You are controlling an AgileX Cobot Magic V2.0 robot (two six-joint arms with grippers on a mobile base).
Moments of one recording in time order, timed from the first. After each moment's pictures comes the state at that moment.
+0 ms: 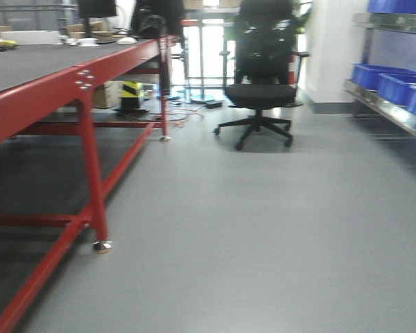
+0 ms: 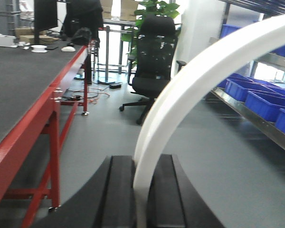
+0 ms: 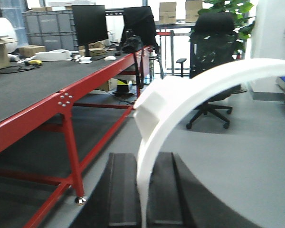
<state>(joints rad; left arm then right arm) -0.12 0.45 -0.62 -0.10 0.27 0.03 0.31 0.48 -0.65 -0.17 0.28 0.26</state>
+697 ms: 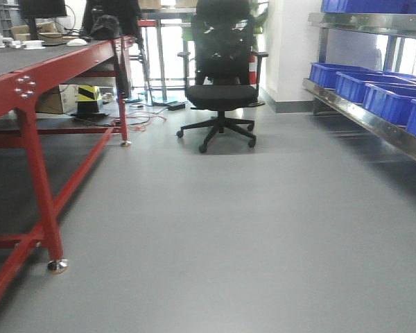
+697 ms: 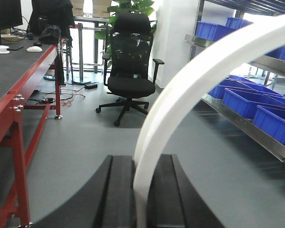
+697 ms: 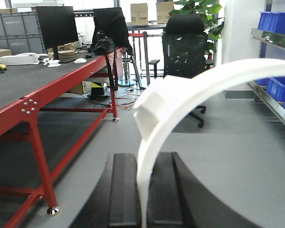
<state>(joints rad) -0.12 0.45 -0.62 -0.10 0.27 0.03 0.31 0.48 -0.65 -0.17 0.28 0.26</state>
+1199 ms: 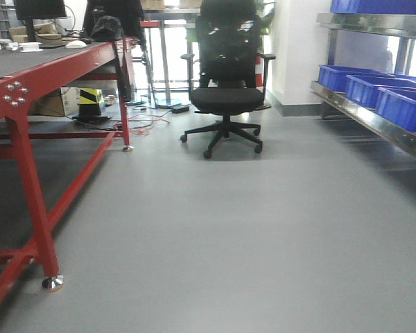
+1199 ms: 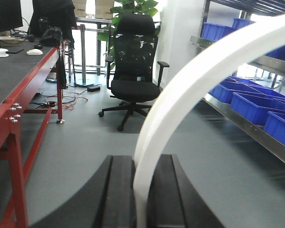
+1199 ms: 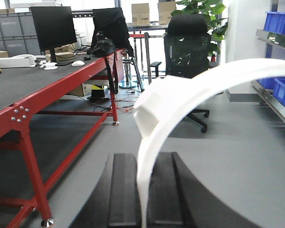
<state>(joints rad) -0.12 0.45 -0.62 -0.10 0.27 0.03 0.31 0.48 -0.65 -0.17 0.28 0.26</state>
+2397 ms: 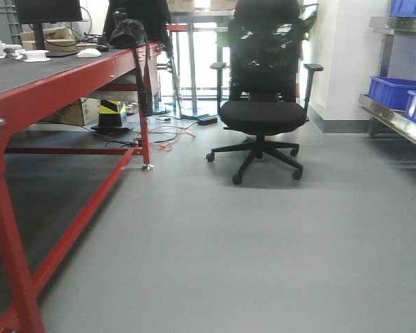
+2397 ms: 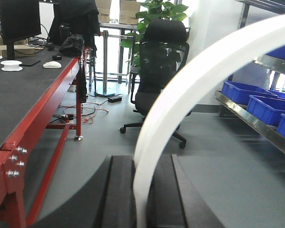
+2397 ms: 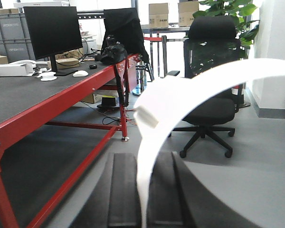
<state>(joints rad) -0.12 0.45 -0.62 -0.10 0.27 0.03 0.31 0.48 -0.65 -0.17 0.28 0.26</state>
